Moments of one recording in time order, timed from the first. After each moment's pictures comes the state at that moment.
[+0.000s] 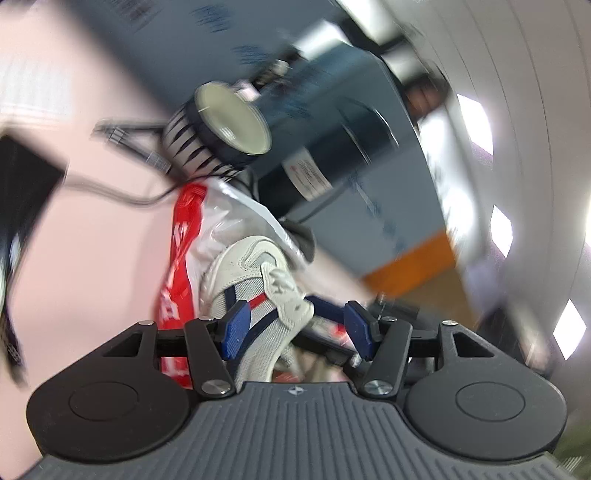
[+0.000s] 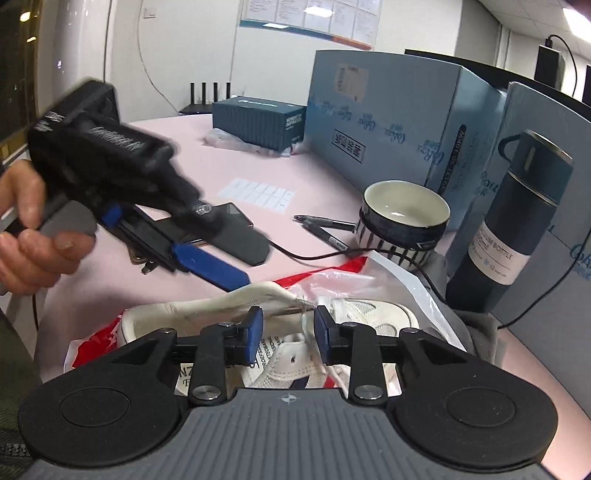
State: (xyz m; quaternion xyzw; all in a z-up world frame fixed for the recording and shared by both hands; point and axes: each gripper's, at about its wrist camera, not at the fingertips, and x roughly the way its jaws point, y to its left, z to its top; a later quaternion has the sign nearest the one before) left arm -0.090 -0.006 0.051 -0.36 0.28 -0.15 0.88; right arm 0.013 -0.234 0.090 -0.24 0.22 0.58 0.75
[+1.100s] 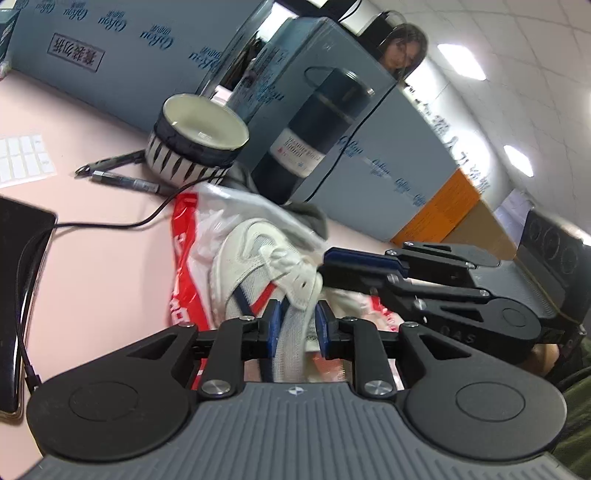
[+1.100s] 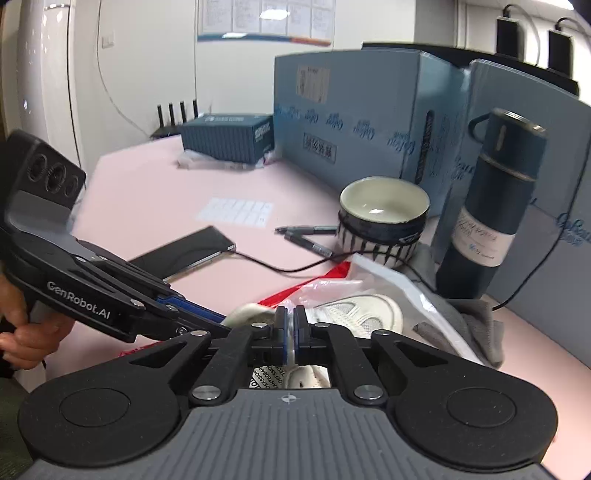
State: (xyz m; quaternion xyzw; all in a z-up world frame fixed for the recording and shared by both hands) left arm -0.094 -0.030 0.049 -0.28 0.28 -0.15 0.91; right arm 0.017 -0.239 0.107 -0.18 0.24 0.55 0.78
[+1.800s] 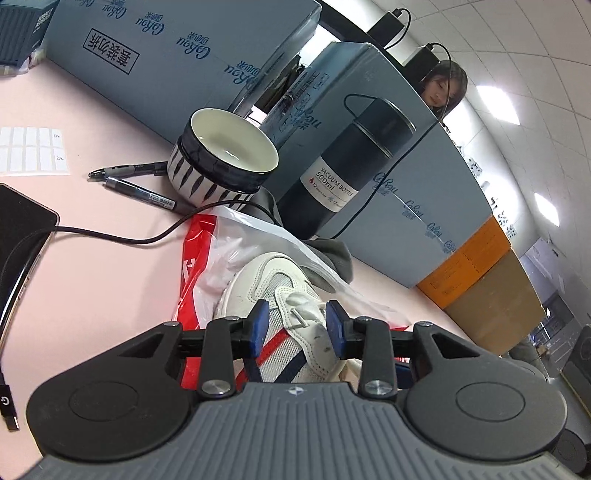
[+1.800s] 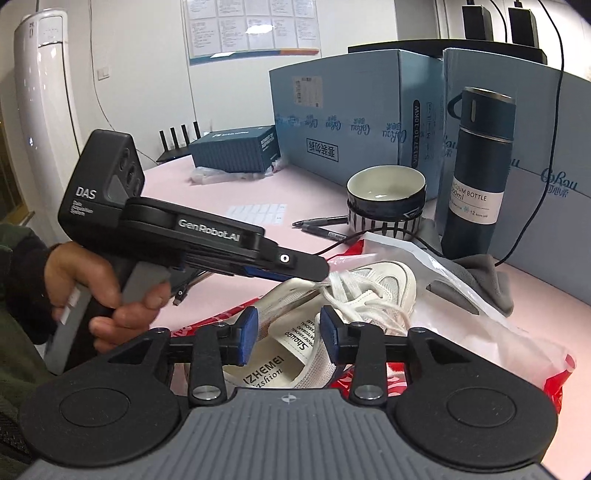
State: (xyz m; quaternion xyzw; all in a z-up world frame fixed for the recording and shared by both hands) left arm -0.064 -0.037 0.037 -0.32 0.26 -0.07 0.91; right arm -0.007 -0.273 0.100 -0.12 0.26 0.56 0.78
